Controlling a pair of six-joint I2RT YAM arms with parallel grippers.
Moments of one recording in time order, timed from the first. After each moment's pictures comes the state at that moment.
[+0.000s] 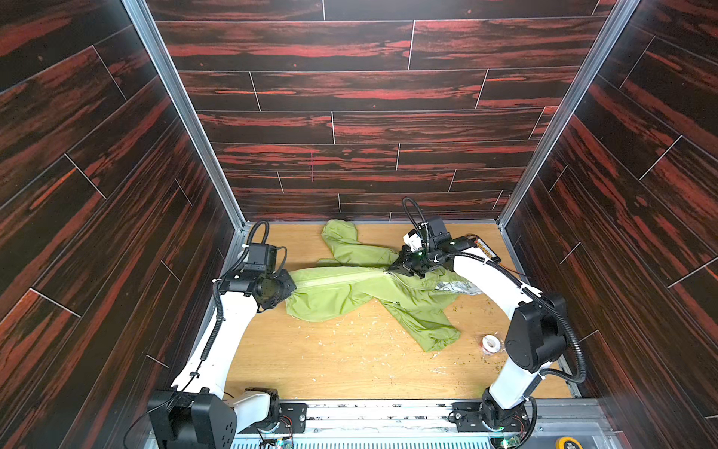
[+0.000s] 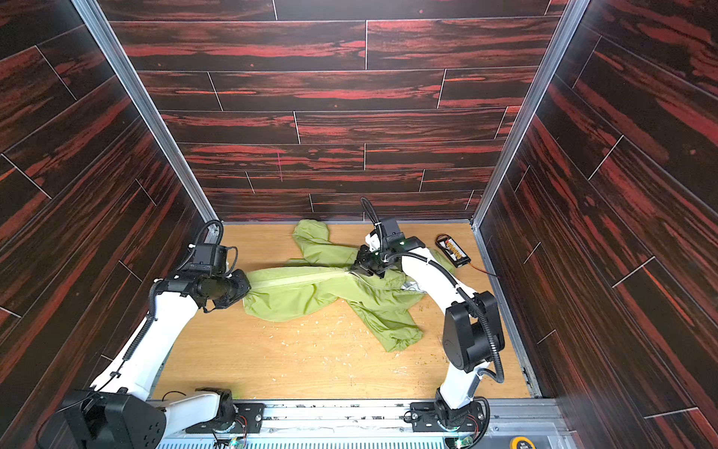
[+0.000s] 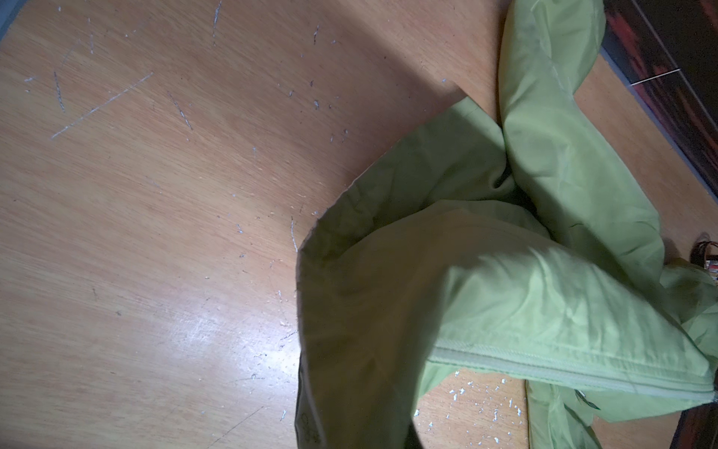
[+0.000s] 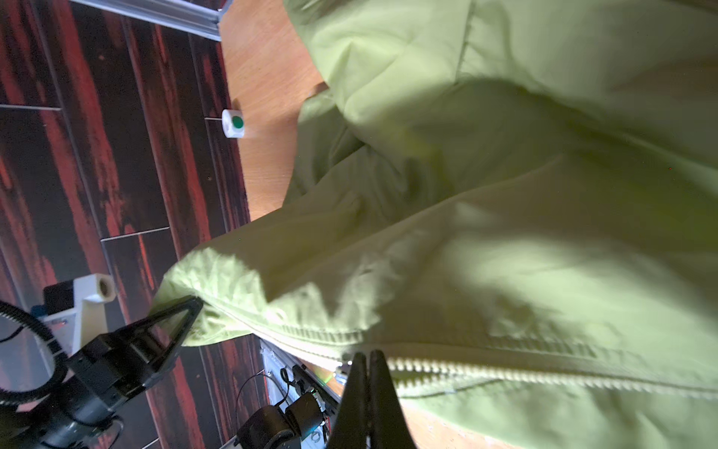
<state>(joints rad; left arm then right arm) -0.06 1.22 1.13 -0.95 0.08 -0.65 0.45 1.76 1.49 -0.68 -0.55 0.74</state>
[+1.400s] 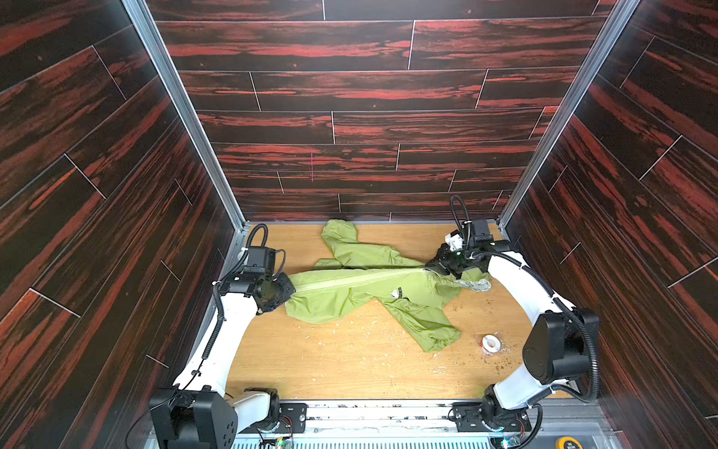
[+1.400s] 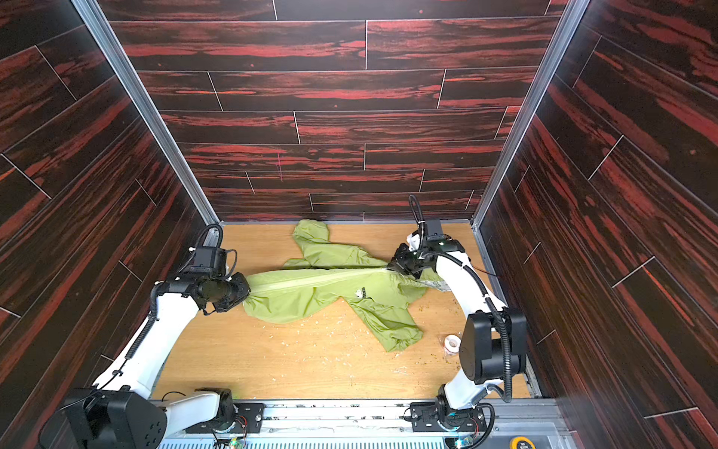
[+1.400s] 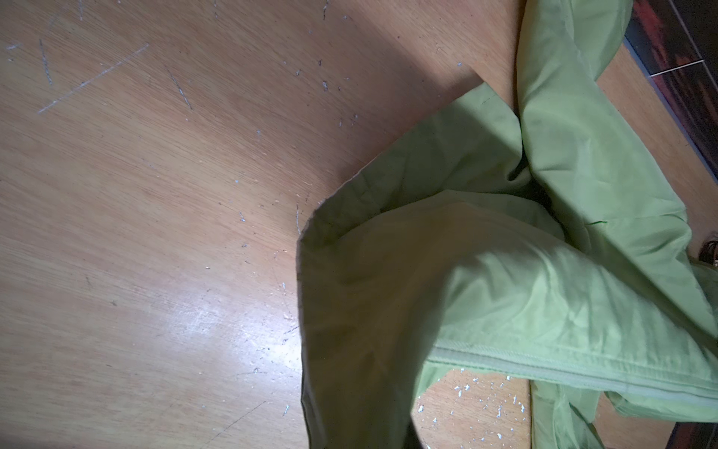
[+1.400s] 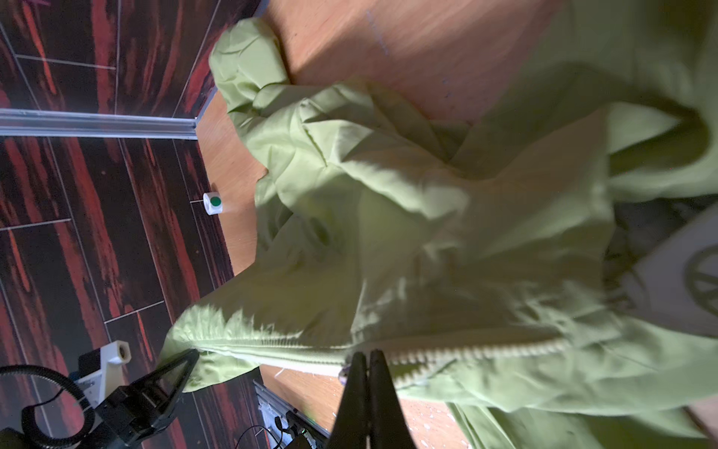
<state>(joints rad) -0.04 1.22 1.10 -0.94 0.11 -0.65 0.17 1.63 1.37 -0.74 -0.54 0.67</state>
